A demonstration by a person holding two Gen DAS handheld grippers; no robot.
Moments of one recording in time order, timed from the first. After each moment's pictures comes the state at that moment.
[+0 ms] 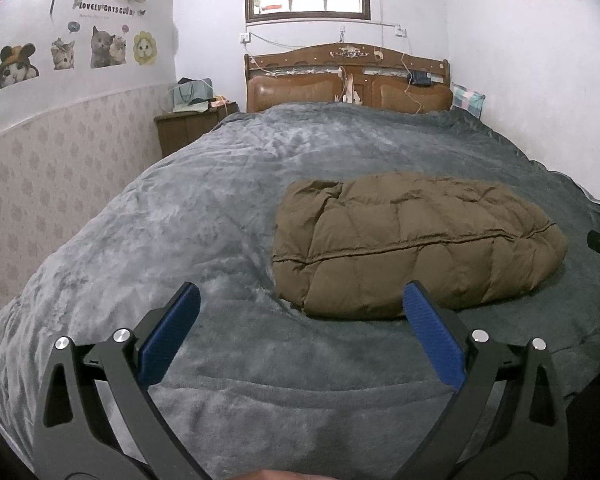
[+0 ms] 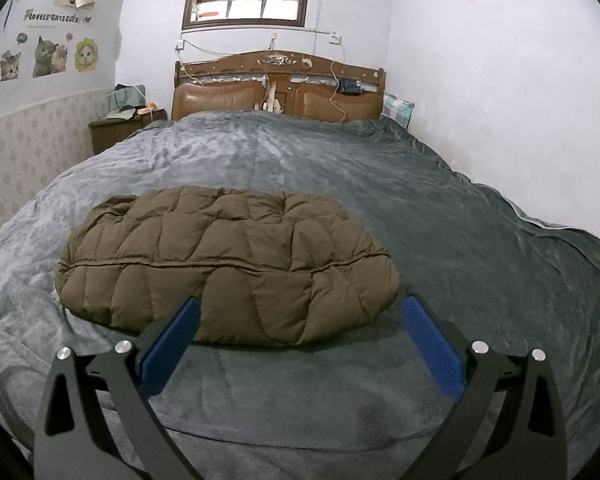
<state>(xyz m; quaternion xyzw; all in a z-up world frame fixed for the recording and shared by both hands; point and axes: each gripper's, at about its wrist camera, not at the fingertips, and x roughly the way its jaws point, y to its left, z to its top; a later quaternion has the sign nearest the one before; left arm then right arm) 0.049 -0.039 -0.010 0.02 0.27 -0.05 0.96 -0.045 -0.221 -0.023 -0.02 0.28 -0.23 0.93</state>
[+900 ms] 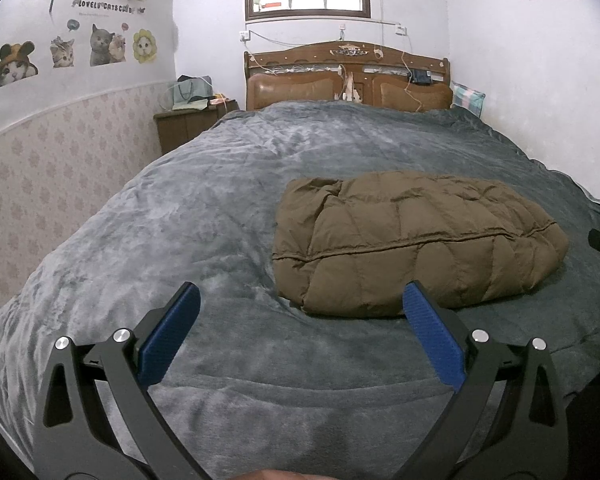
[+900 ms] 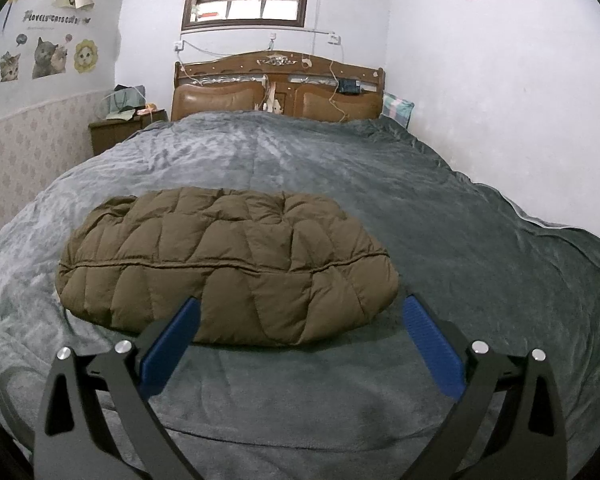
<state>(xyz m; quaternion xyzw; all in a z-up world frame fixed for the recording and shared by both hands) 0.047 -0.040 -0.012 0.02 0.27 -0.05 0.96 -0.045 -0.223 -0.023 -0.02 0.27 -0.23 0.93</state>
